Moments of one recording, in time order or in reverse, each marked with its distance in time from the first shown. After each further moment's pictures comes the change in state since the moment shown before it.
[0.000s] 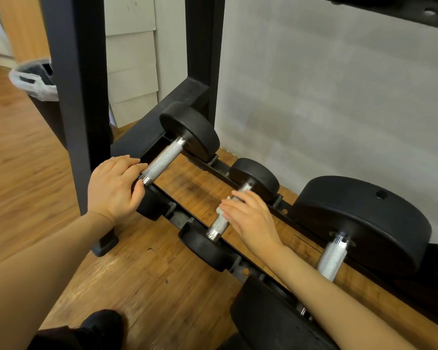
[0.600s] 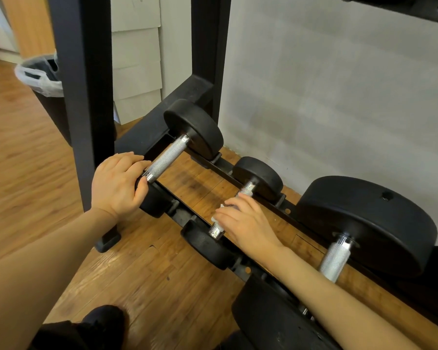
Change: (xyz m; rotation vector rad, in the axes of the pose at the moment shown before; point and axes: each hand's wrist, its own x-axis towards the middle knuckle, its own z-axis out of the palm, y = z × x) left_hand 0.000 -0.003 0.001 -0.008 0.003 0.002; right_hand -0.001 -0.012 -0.001 -0.025 -0.105 -0.154
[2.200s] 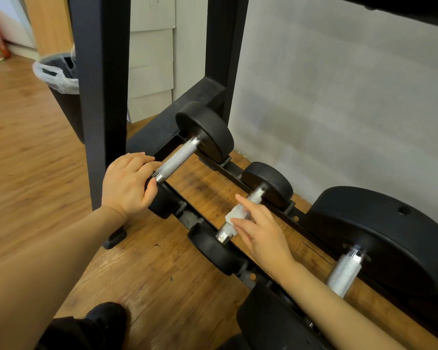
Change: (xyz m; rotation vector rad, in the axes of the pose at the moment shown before) left_hand 0.000 -0.002 0.001 -0.014 0.014 0.019; right_hand -0.012 -0.003 -0.009 0.338 0.125 0.245
